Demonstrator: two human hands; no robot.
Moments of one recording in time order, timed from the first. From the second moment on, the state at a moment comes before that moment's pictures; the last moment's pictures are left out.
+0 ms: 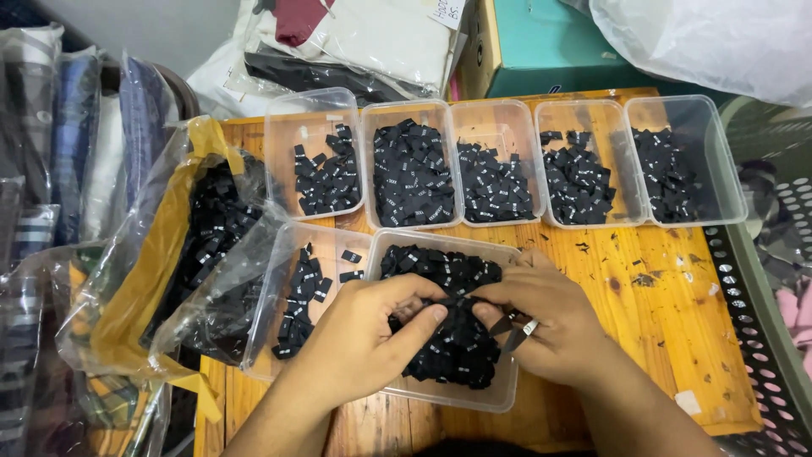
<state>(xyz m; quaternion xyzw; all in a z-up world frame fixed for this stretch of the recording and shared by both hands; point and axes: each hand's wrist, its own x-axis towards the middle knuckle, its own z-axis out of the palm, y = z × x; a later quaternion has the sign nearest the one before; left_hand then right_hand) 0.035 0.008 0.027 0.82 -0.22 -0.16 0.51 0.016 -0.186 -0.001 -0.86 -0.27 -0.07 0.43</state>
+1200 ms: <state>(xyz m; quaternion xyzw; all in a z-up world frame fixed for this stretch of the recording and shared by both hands) 0.032 0.009 0.017 0.82 -0.18 -0.11 0.54 0.010 -0.192 -0.020 -0.92 -0.12 -0.06 0.36</state>
